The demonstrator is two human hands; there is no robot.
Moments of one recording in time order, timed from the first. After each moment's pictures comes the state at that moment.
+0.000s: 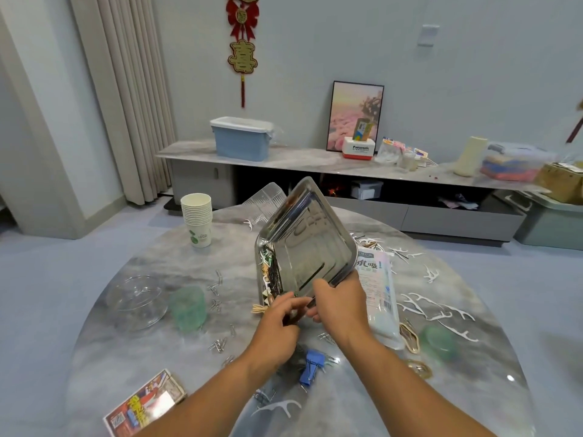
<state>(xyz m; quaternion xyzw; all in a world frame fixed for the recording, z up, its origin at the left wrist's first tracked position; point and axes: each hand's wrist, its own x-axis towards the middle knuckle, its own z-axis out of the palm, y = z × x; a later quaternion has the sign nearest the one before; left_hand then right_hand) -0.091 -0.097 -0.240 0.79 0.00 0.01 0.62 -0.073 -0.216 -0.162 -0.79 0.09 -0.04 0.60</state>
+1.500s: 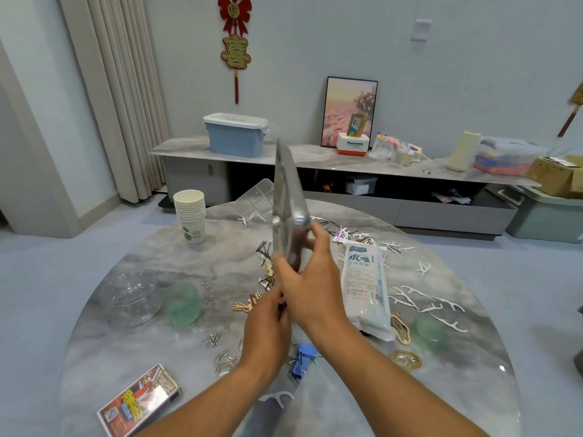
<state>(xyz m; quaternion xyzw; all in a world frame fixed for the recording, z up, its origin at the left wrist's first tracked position) -0.116 -0.116 -0.214 0.81 0.03 0.19 0.56 -0.093 -0.192 -0.139 -0.80 -0.10 -0.15 0.57</state>
